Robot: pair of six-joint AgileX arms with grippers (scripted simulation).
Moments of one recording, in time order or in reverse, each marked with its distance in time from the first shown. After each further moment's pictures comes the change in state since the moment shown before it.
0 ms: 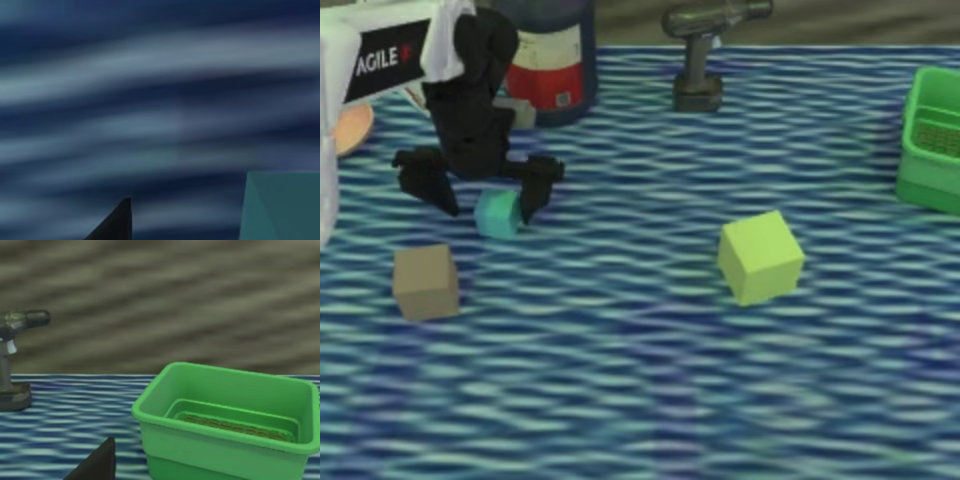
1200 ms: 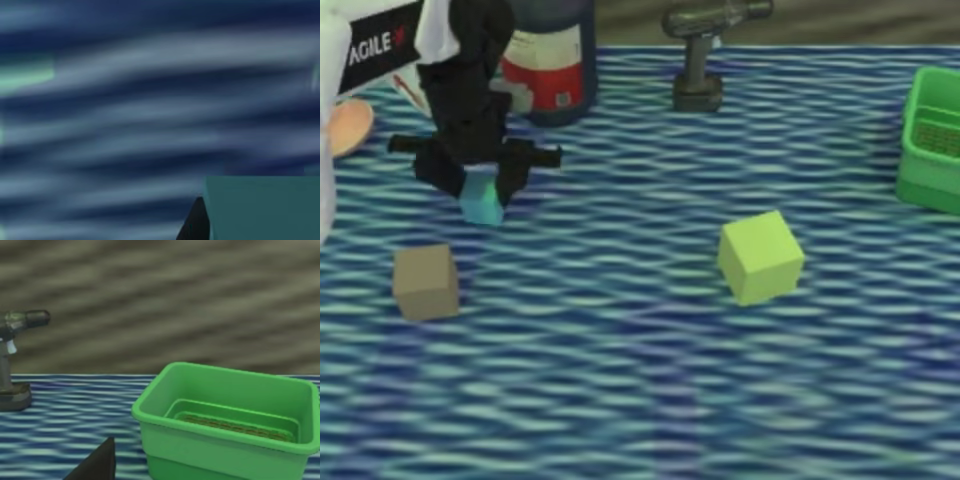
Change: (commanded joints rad) left arm 0.008 -0.048 0.072 -0.084 -0.003 0.002; right arm 0.000 0.000 0.000 0.000 0.000 0.000
